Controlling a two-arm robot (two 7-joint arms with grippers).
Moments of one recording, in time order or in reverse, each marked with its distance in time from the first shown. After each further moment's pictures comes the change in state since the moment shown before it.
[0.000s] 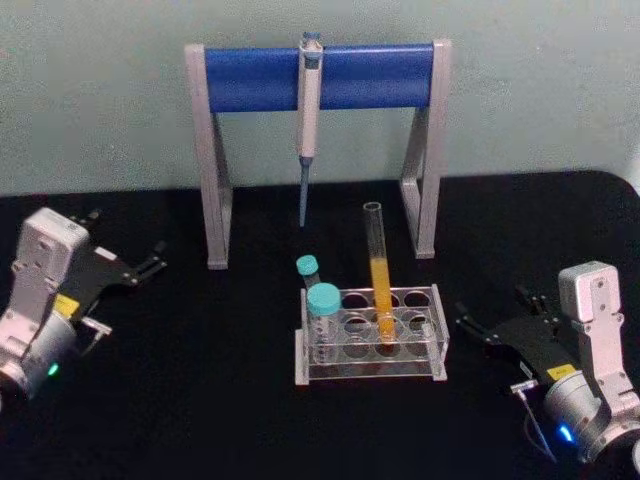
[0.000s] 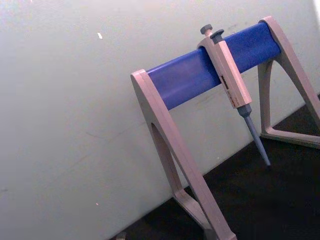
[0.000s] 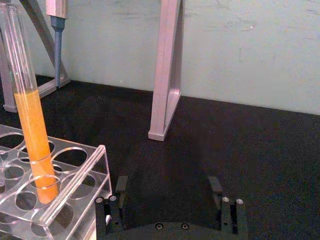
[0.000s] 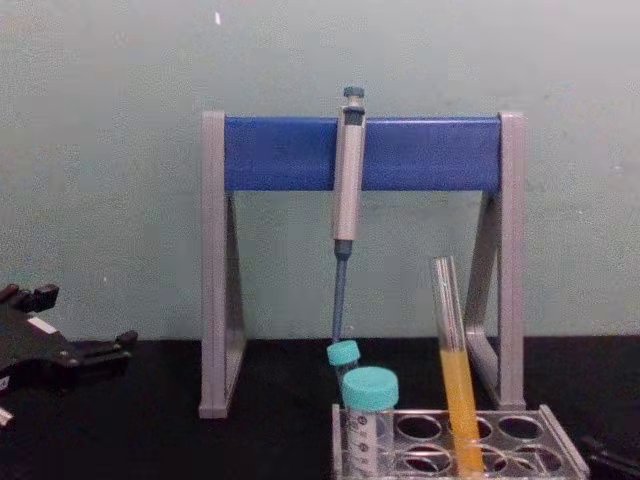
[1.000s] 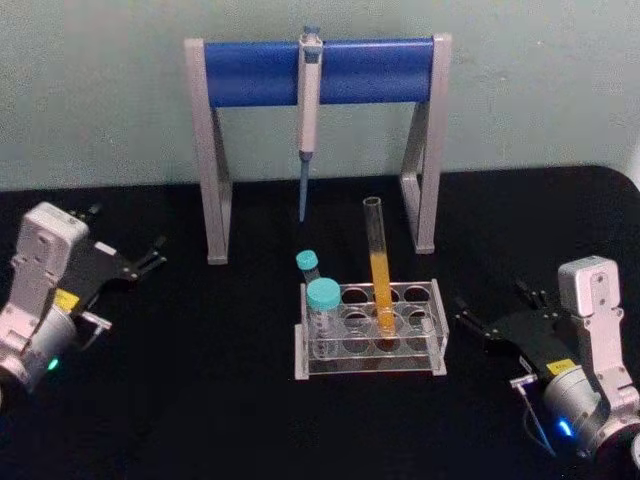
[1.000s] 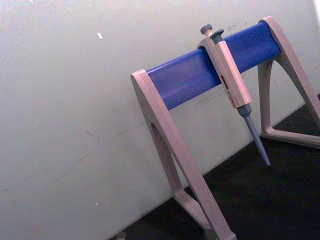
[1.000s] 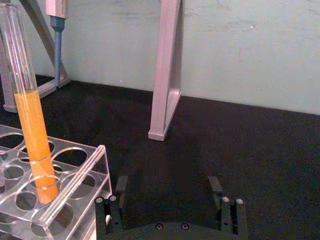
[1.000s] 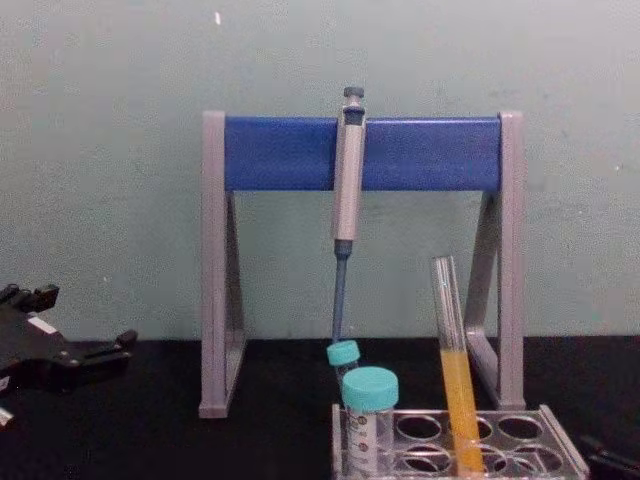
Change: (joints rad) left arm 0.000 0.000 0.000 0.000 0.000 0.000 0.000; right arm 0.000 0.000 0.000 0.000 0.000 0.000 0.000
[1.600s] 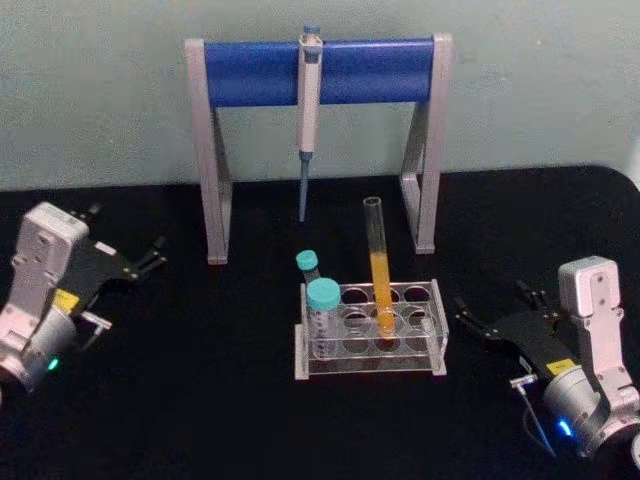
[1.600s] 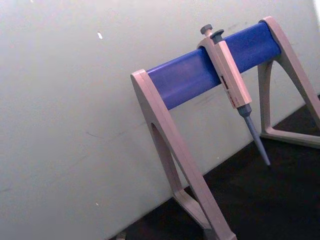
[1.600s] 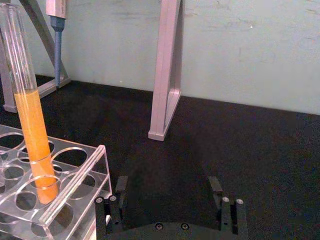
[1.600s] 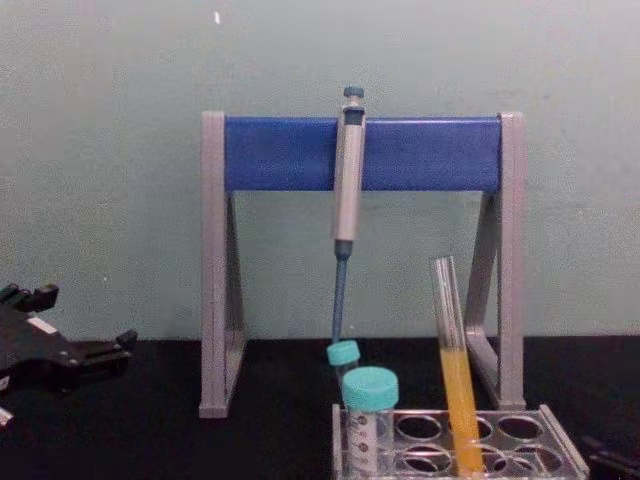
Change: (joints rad) left arm 0.000 0.000 0.000 0.000 0.000 0.000 0.000; right arm 0.000 0.000 0.000 0.000 0.000 0.000 0.000
